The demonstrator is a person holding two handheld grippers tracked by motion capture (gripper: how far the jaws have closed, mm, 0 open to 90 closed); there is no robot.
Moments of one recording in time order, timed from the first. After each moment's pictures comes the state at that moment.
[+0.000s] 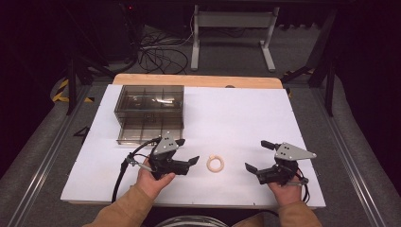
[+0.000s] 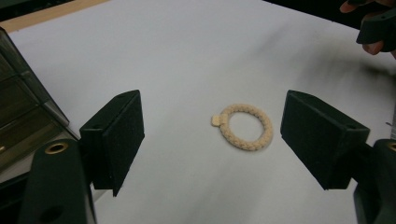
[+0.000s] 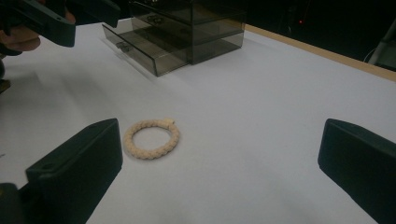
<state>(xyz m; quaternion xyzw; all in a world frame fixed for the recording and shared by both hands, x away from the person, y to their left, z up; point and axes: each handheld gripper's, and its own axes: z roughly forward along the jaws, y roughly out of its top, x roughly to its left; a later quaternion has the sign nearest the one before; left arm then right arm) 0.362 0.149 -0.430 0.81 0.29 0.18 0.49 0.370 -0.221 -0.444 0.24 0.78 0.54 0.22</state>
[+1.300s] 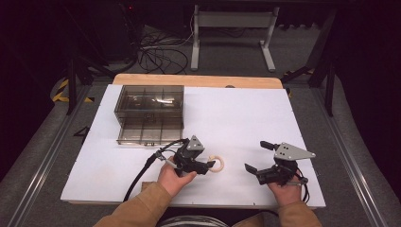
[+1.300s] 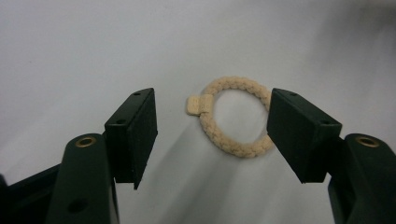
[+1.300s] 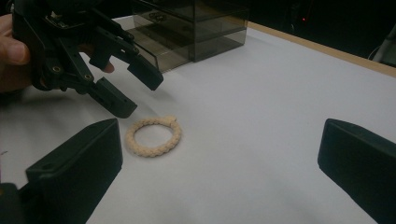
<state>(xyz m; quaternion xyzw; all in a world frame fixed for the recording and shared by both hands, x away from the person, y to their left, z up) 0.394 0.092 -0.466 0.86 0.30 0.12 0.41 0.371 -0.221 -0.446 0.24 0.78 0.54 0.21</state>
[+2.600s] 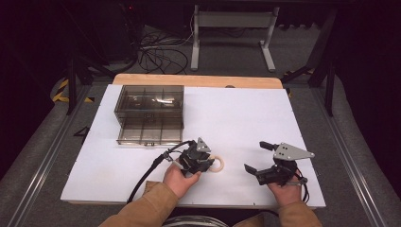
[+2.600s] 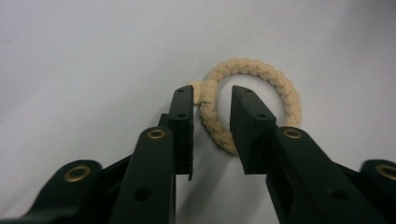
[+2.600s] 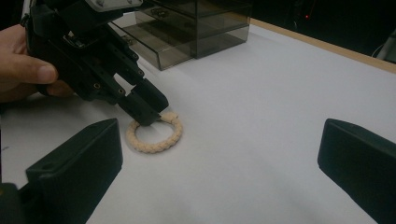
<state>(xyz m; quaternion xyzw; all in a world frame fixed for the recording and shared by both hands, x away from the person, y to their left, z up) 0.397 0.075 -0.476 0.87 0.31 0.14 0.36 0.371 -0.220 -0.447 0.23 0.79 0.53 0.21</state>
